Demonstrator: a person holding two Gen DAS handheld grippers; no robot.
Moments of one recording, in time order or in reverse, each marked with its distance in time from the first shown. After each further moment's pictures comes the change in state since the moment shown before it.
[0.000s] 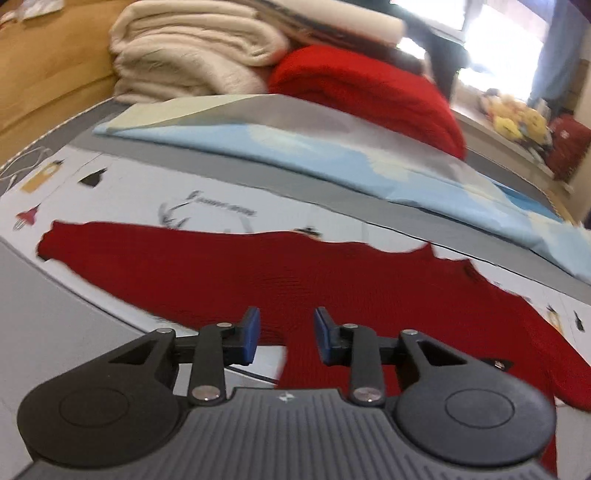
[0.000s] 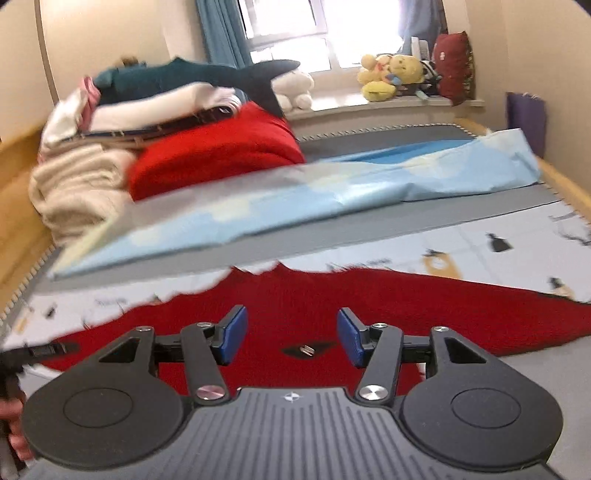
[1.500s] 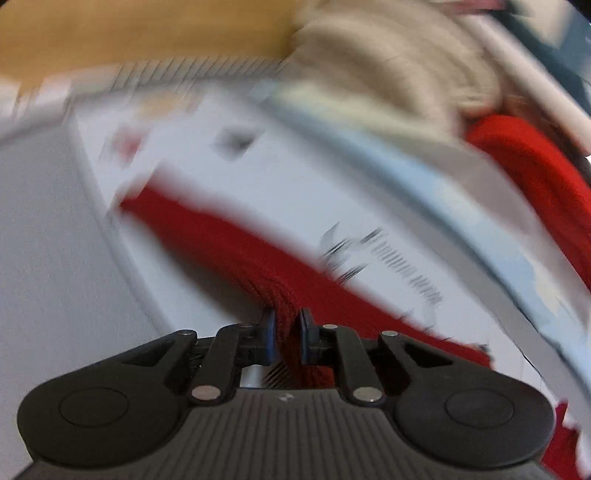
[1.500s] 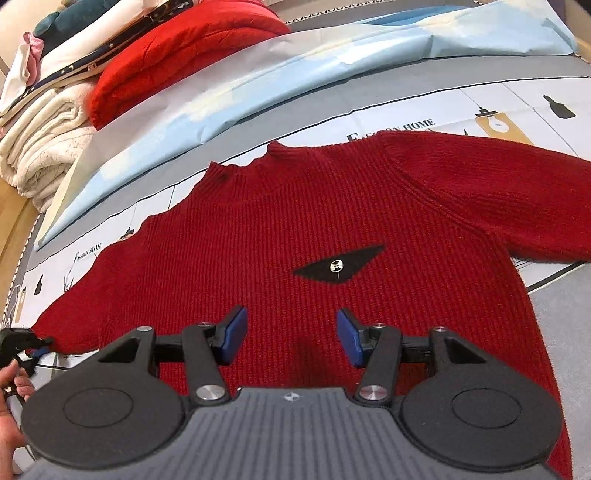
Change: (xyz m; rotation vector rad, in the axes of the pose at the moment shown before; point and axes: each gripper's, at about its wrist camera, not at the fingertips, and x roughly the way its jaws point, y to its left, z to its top) left arm 0.105 0.130 0.034 -0.377 -0.121 0.266; right arm 0.154 -0.020 -0.044 0.160 0.347 0.019
